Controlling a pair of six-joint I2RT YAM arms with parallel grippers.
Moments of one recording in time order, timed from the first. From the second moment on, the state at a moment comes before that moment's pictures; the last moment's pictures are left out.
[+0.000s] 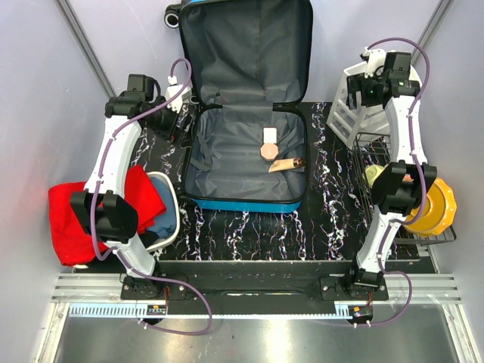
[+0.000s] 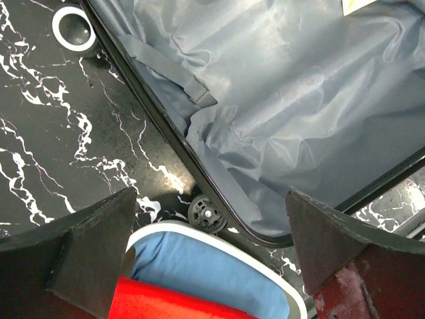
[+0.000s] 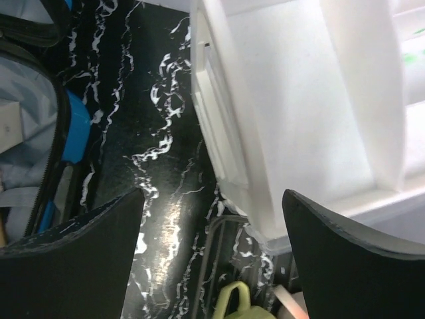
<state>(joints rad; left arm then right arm) -0.07 1.73 1.87 -1.11 0.45 0.43 -0.13 2.04 2.20 -0.78 -0.20 -0.30</state>
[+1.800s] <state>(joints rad) -0.09 1.90 2.02 -0.99 0.54 0.29 -0.12 1.93 1.64 -0.36 -0.23 -0.19</state>
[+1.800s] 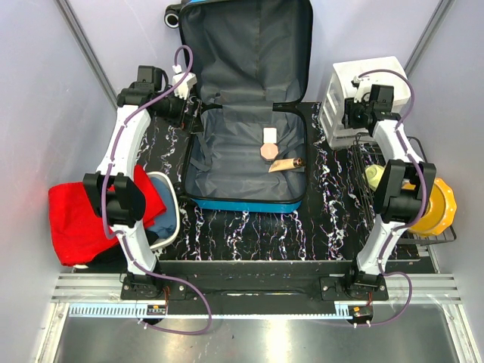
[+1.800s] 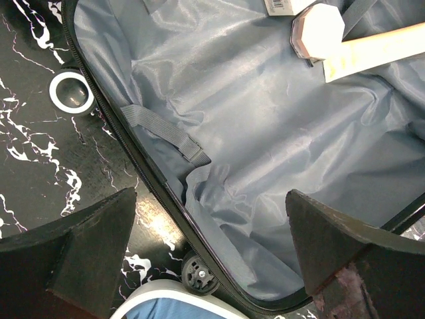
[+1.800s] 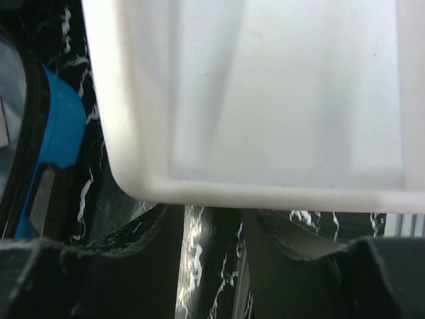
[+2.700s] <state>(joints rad) -0.09 1.89 1.93 -0.90 0.53 0.22 0.49 1.95 1.92 -1.01 -0.21 -0.81</state>
